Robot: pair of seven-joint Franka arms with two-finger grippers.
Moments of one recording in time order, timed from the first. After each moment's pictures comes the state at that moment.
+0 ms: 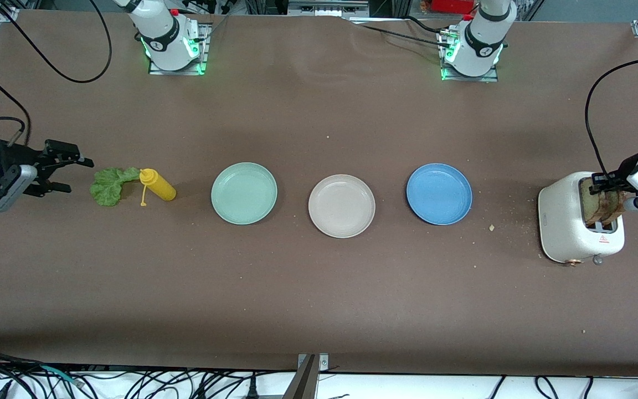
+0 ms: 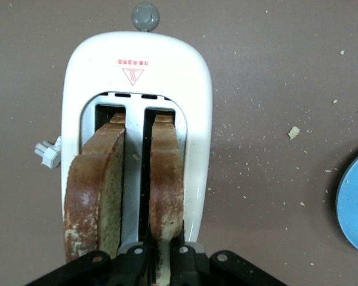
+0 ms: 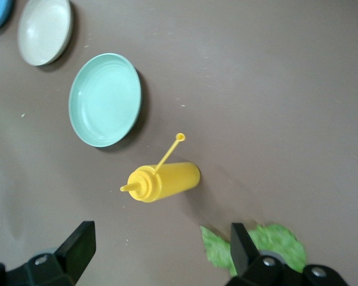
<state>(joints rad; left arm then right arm) 0.25 0.20 0.05 -1.95 0.02 2.09 0.28 -0.04 0.24 -0.21 -1.81 0.47 1.77 -1.07</state>
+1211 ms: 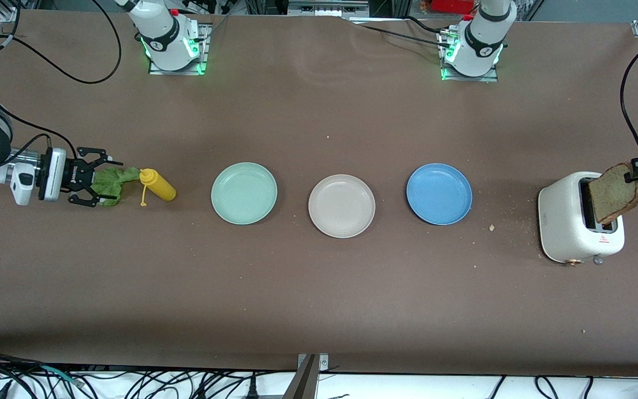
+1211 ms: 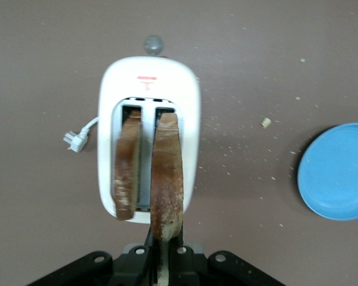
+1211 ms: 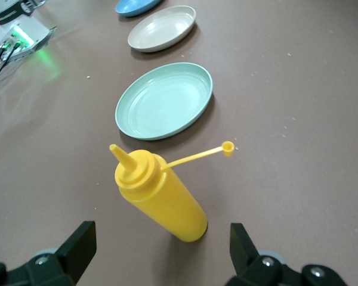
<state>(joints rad) 0.25 0.18 0.03 -1.68 0.02 1.75 0.29 -0.14 0.39 -0.21 -1.97 0.82 1.78 -2.04</state>
